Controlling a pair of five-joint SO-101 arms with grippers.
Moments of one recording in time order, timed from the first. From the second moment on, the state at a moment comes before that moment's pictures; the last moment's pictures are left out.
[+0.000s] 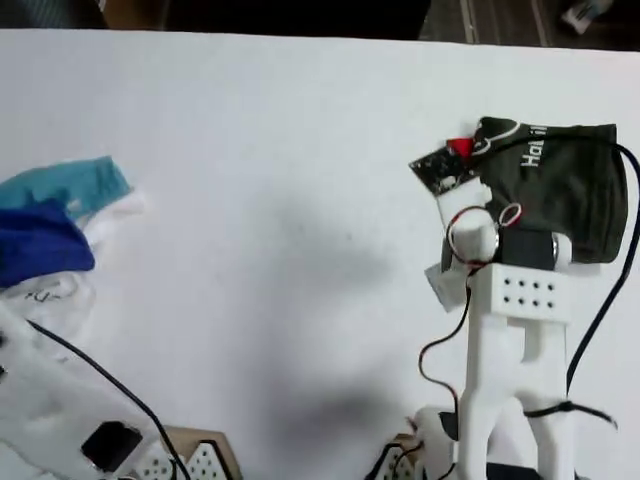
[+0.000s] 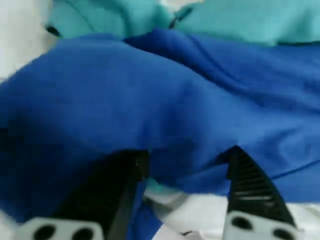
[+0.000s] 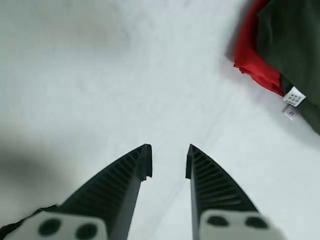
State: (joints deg) left arm -59.3 20.7 -11.7 70.6 -33.0; right arm 2.9 -32.9 31.7 86.2 35.6
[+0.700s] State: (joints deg) left arm -35.1 29.2 -65.7 101.4 -22.4; right arm 2.9 -34.6 41.2 78.8 35.8
